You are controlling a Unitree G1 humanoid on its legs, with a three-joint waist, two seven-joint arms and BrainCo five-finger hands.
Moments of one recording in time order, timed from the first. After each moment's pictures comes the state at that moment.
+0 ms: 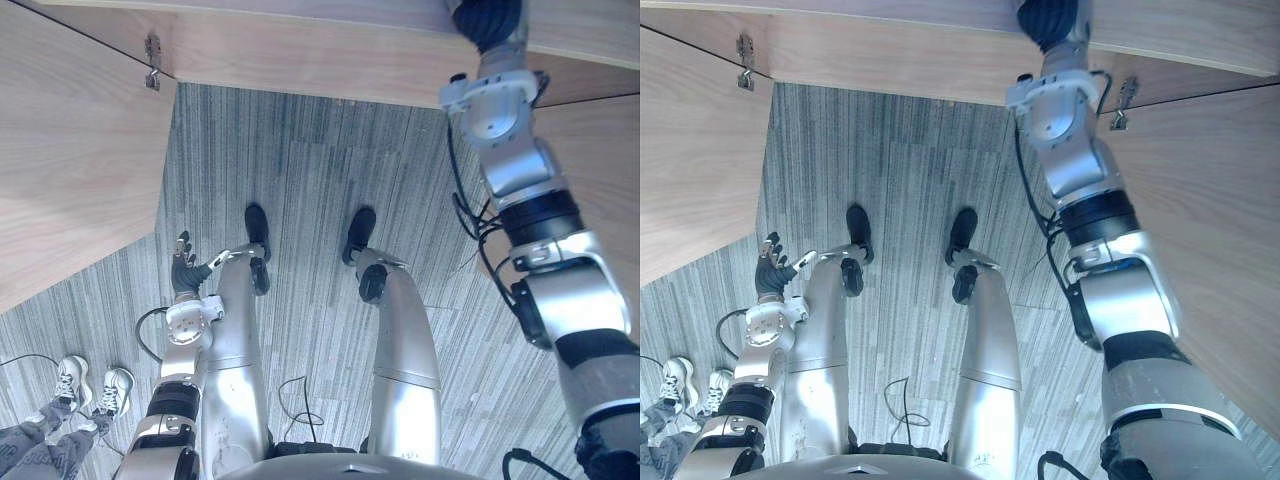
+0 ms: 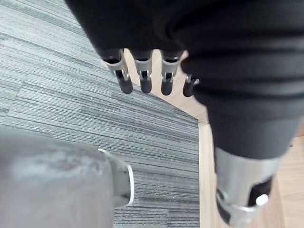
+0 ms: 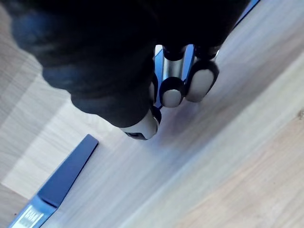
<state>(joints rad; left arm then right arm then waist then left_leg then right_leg) -0.21 0.11 0.11 0.51 -0.13 -0.22 0.26 -1.18 -0.62 0.28 0.50 -0.18 -0.09 -0.42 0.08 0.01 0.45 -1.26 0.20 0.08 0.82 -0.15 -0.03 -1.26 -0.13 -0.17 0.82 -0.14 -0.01</state>
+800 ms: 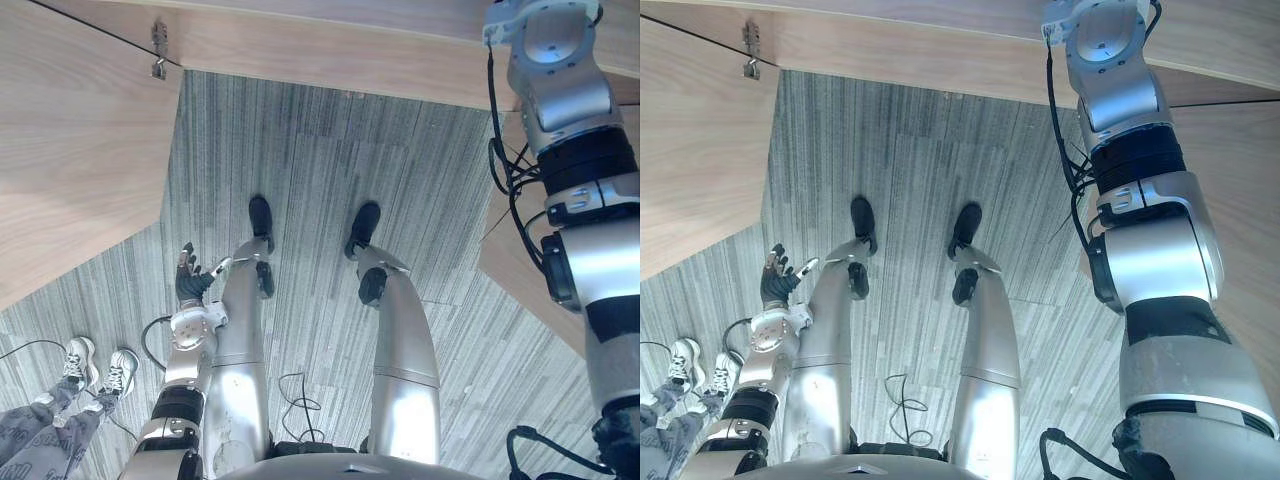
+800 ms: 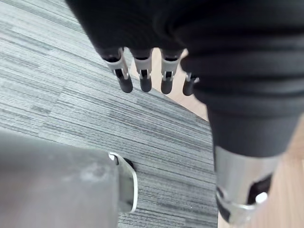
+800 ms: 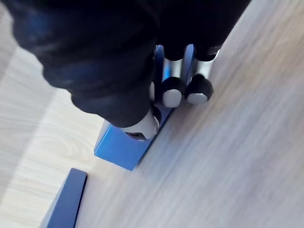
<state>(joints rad) -0.20 0.07 0.12 0.57 -0.19 -0.21 0.26 -1.41 -0.67 0.35 0.72 0.20 -0.10 -0.37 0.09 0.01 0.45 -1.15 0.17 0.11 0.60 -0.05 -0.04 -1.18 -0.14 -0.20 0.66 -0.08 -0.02</state>
